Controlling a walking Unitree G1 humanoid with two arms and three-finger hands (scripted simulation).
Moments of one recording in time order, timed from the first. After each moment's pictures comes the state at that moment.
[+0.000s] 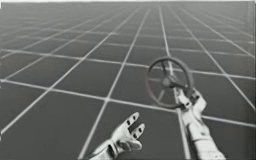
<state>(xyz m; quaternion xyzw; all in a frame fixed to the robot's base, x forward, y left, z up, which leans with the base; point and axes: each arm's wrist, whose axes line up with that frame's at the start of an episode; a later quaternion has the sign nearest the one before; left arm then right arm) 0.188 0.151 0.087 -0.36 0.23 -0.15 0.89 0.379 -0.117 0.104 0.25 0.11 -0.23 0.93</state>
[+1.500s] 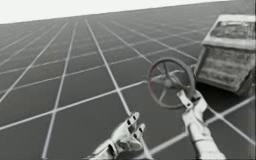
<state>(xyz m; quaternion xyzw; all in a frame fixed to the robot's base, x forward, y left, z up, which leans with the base) 0.192 0.144 0.094 -0.34 0.23 -0.16 0.90 0.375 -0.133 0.099 0.26 0.11 -0.25 0.93</state>
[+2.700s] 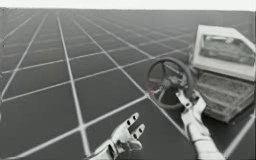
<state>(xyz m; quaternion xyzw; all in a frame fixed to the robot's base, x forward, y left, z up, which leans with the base) 0.188 0.151 0.088 -0.36 0.23 -0.15 0.89 0.378 -0.118 0.104 0.25 0.11 -0.23 0.93</state>
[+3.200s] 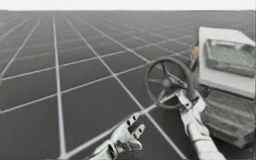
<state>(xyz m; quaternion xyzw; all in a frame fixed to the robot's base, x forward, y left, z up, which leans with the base) 0.188 0.150 0.088 -0.36 0.23 -0.15 0.89 0.378 -0.118 0.104 0.25 0.11 -0.23 0.93</state>
